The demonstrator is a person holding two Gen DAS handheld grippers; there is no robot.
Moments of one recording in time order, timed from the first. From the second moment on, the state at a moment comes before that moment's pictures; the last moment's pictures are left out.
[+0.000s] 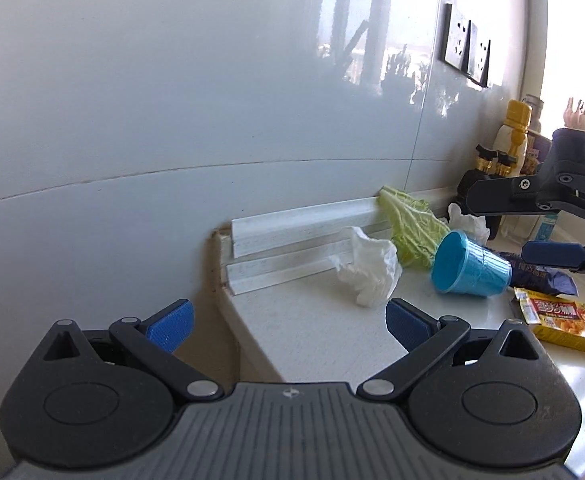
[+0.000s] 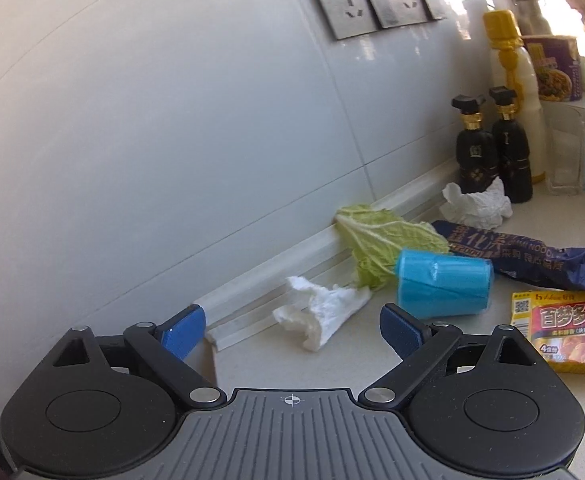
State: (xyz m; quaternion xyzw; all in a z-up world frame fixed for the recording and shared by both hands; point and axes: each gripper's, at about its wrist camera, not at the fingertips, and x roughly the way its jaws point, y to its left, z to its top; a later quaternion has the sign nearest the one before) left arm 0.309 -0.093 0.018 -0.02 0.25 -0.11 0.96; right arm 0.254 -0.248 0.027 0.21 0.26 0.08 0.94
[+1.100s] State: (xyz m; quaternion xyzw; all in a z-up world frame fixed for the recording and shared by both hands) left arm 0.385 -0.160 -0.020 -0.06 0.30 -0.16 0.94; right arm 0.303 -0.325 -0.048 0.27 0.24 -0.03 0.93
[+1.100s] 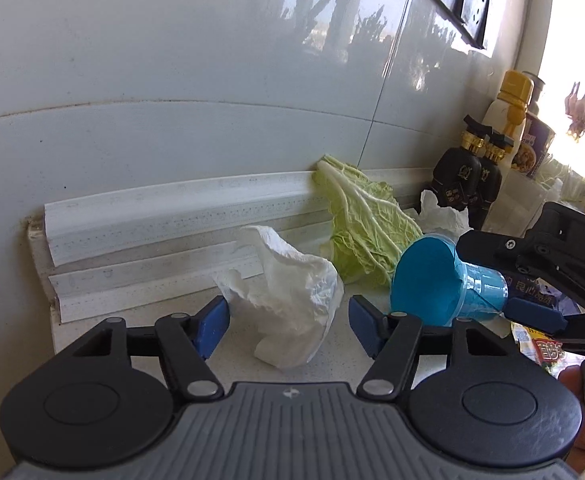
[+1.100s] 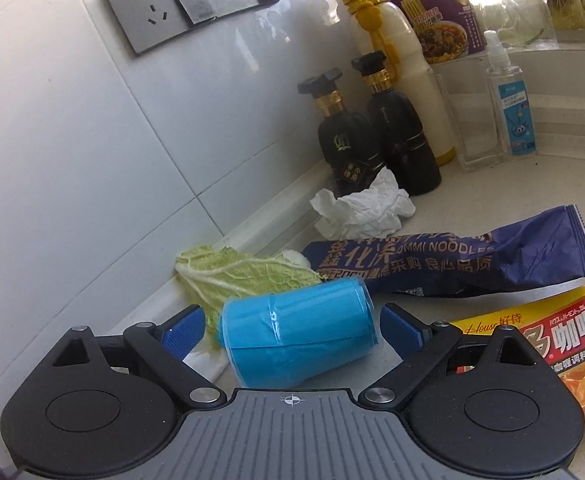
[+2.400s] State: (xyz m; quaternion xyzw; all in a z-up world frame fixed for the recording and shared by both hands) left arm 0.351 -0.165 0.006 0.02 0.29 -0.09 0.95; right arm 0.305 -0.302 -0.034 0.27 0.25 0.01 0.93
